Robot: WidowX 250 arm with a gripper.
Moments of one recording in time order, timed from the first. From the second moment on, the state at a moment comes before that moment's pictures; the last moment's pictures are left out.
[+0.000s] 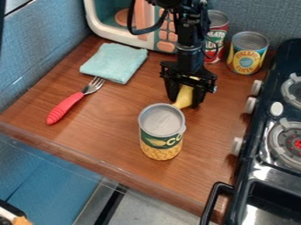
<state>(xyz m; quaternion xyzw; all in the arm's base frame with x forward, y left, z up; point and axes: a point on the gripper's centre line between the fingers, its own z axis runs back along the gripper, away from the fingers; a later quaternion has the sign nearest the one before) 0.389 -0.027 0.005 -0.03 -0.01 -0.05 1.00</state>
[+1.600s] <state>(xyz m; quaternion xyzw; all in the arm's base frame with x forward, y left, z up) 0.395 0.141 0.014 0.01 0.02 0.05 1.00</state>
